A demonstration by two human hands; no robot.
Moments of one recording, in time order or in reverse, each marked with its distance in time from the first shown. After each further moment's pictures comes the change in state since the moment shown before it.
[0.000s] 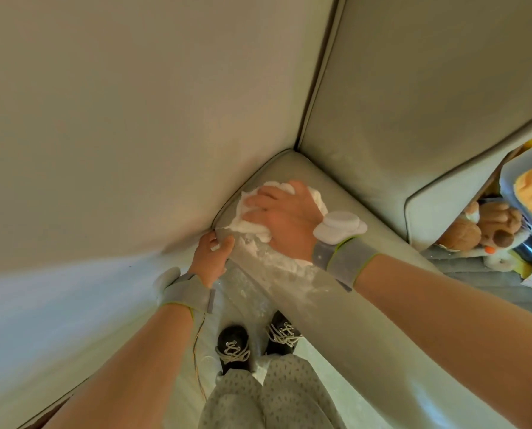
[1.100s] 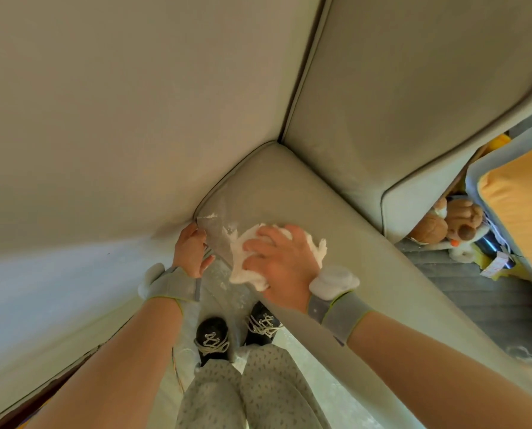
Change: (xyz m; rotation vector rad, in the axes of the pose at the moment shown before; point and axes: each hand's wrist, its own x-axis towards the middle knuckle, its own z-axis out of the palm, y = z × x) left_hand -0.007 0.002 0.007 -0.346 0.055 -0.101; right_hand -0.063 -0.031 0.047 0.030 0.169 -0.011
